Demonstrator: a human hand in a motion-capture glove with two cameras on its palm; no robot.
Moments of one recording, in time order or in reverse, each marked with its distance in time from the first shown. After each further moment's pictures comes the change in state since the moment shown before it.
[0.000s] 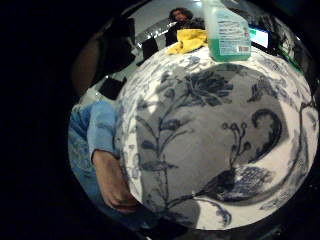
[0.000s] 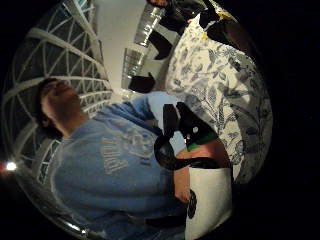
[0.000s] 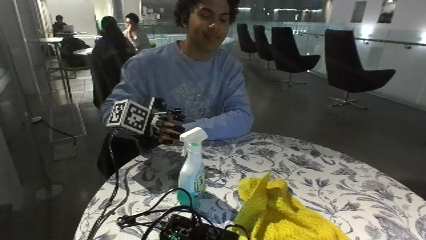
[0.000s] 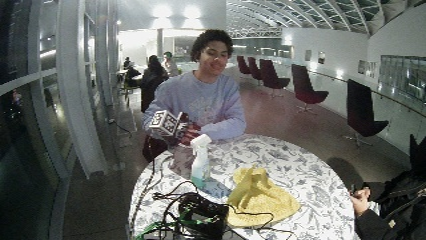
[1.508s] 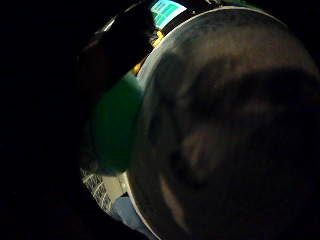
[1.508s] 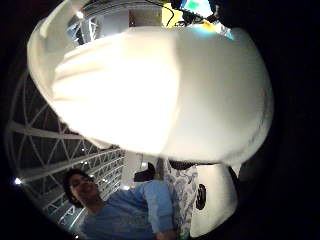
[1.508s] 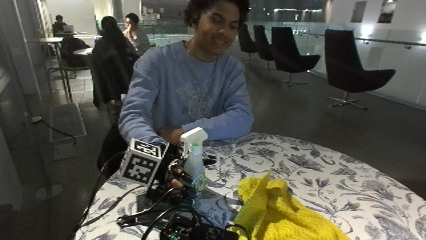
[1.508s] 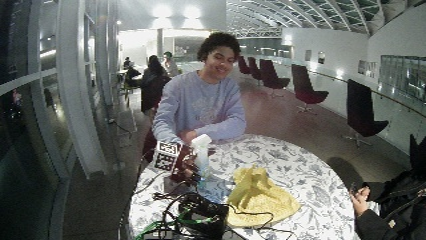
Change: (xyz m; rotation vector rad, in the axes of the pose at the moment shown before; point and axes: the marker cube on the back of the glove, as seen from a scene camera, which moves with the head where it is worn) arm 0.132 -0.161 -0.008 0.444 -0.082 0.501
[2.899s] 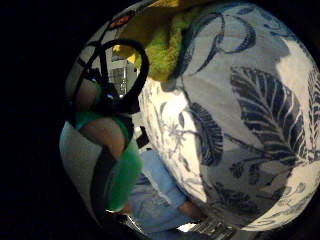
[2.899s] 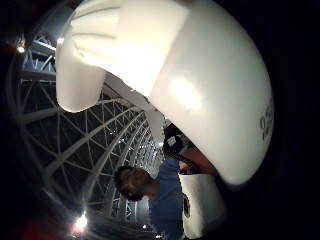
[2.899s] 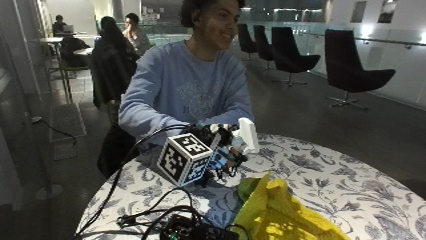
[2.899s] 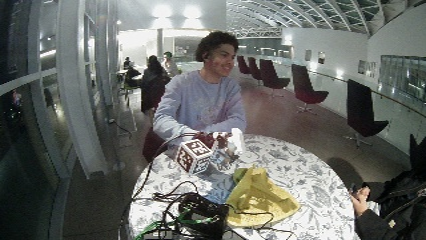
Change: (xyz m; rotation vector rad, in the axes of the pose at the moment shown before) arm -0.096 -0.018 0.056 -0.699 -0.158 0.173
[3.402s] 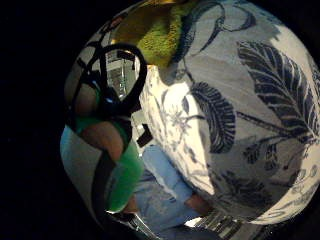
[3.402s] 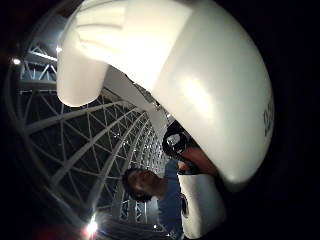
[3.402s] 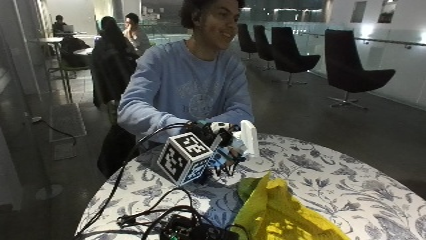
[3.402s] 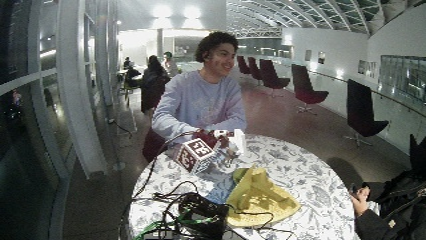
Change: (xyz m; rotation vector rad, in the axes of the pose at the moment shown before) arm -0.001 0.005 0.004 -0.031 -0.020 0.077
